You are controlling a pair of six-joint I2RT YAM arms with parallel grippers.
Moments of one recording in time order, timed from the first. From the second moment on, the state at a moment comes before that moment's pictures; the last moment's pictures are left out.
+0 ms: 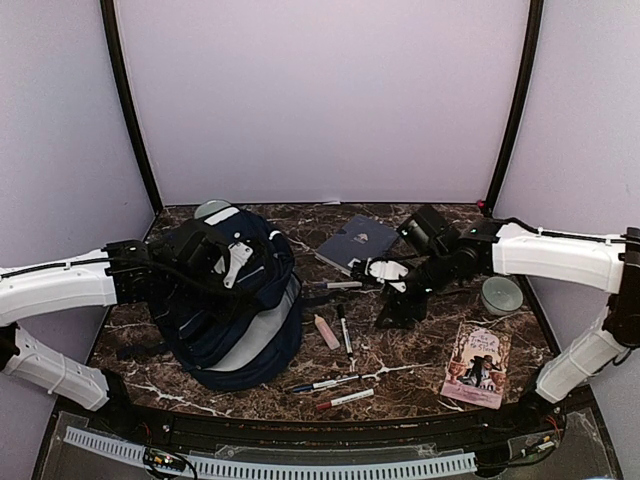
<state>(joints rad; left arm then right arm) -0.91 1.21 0.94 -0.61 -0.09 -0.25 0.83 1.48 1.10 -0.68 -0.26 -0.44</state>
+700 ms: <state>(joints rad) -0.98 1.34 1.10 -0.58 0.08 -0.32 0.54 1.01 0.70 -1.17 -0.04 -0.92</state>
